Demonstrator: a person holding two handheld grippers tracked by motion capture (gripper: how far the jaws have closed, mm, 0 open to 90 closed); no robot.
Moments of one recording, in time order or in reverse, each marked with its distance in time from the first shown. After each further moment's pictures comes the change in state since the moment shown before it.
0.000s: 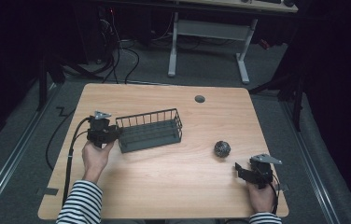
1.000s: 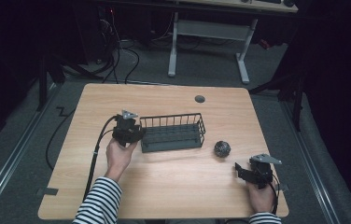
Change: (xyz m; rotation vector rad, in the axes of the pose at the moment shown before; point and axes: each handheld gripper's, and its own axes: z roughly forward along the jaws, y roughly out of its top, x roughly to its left) left arm -0.063 0.016 0.028 0.008 -0.081 0.072; right arm 0.001 0.000 0.000 0.000 0.001 -0.001
